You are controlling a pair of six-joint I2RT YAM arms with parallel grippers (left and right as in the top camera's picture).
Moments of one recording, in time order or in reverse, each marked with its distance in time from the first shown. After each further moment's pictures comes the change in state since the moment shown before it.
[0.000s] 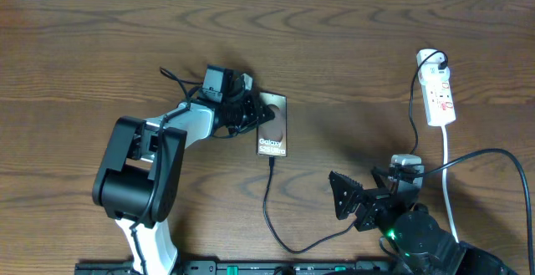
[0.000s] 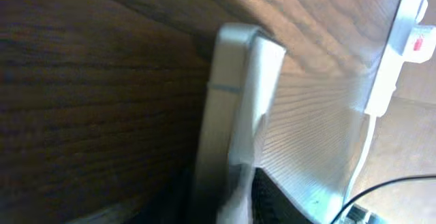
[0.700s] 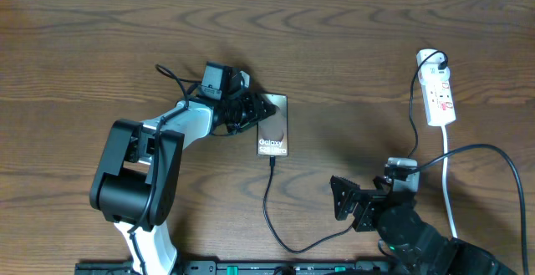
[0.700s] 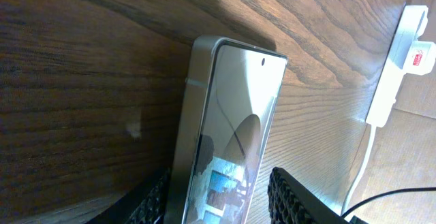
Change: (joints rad) left arm 0.005 -0.021 0.014 -0.037 -0.037 -0.017; right arm 0.000 0.053 0.000 -0.110 0.000 0.099
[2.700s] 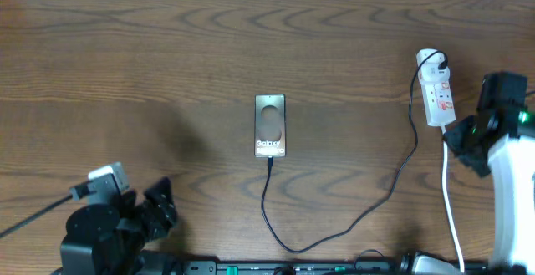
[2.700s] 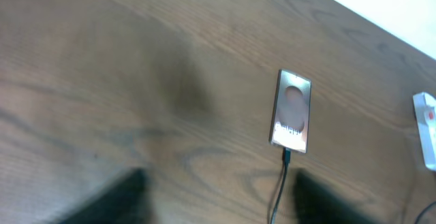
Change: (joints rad) left arm 0.107 -1.549 -0.064 -1.108 -0.678 0.172; right arm -1.290 0.887 0.520 -0.330 -0.239 -0.239
